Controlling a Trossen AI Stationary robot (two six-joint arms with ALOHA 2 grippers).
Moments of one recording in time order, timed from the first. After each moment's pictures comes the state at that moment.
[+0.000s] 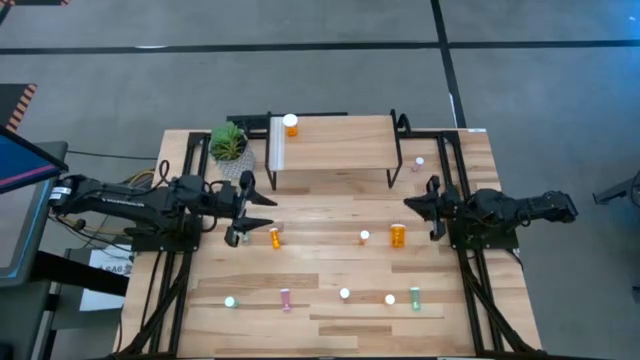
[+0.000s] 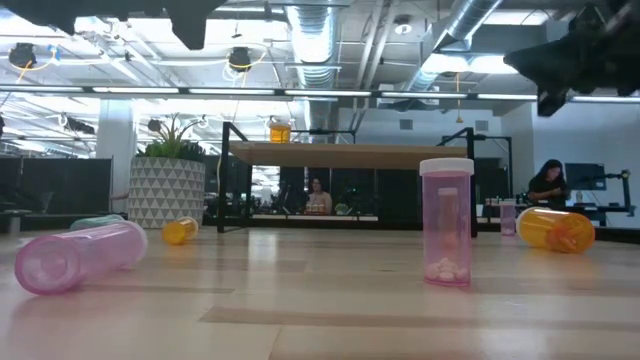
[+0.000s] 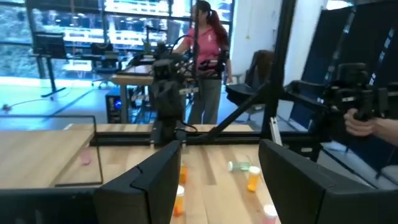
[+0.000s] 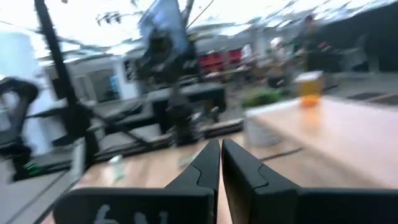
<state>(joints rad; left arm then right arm) -0.03 0.78 0.46 0.38 0.11 -0.08 0.13 0.02 0.06 0.15 0.29 0.15</state>
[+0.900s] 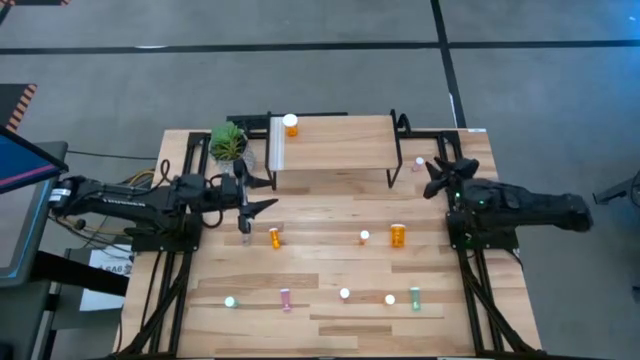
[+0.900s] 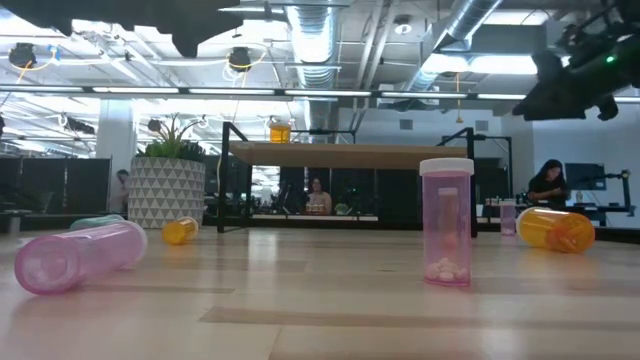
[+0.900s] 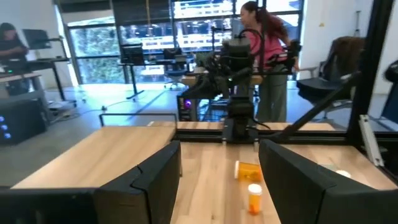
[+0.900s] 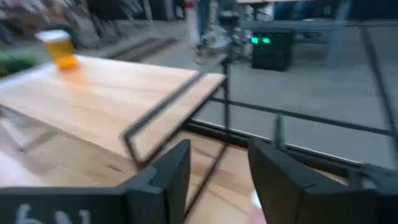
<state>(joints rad) 0.01 0.79 0.45 0.38 -0.14 0.04 -0.07 0.22 0.34 -0.49 0.95 0.43</state>
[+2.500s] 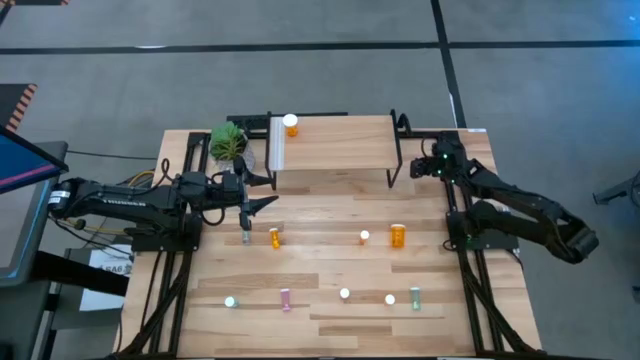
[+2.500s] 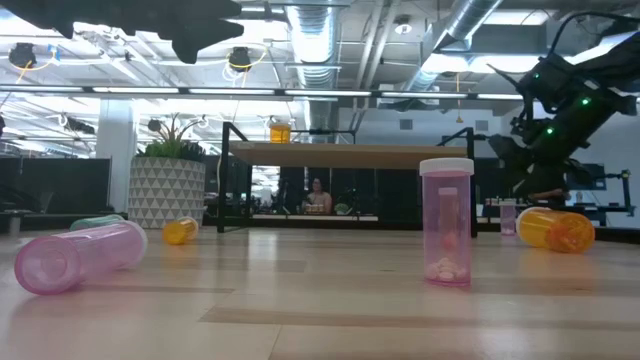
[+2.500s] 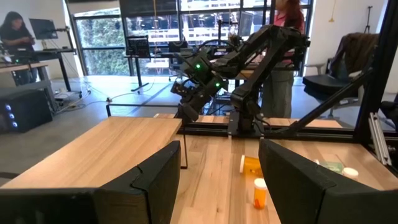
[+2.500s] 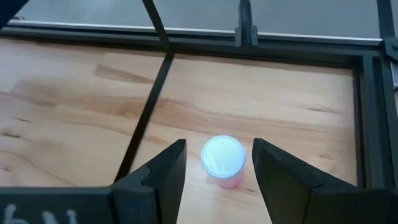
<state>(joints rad) 0.03 0.79 0.45 0.35 -0.14 0.02 -0.95 0.82 0.27 -0.11 0.13 0.37</state>
